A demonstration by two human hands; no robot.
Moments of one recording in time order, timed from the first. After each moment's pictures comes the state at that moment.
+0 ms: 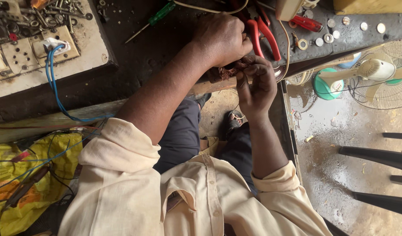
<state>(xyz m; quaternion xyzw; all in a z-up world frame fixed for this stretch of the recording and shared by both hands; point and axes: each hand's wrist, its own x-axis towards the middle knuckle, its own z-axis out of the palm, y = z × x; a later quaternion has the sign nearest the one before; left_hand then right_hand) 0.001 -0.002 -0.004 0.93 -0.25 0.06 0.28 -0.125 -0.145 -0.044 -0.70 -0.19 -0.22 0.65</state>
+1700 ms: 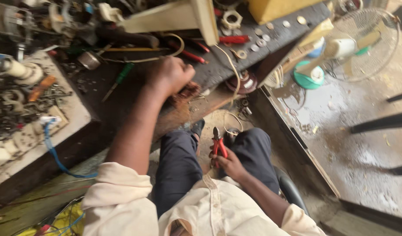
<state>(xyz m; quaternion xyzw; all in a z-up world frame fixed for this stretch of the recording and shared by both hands) -0.011 0.004 0.027 0.94 -0.22 0.03 0.27 -0.291 -0.189 -0.240 -0.55 0.09 0.13 0.82</state>
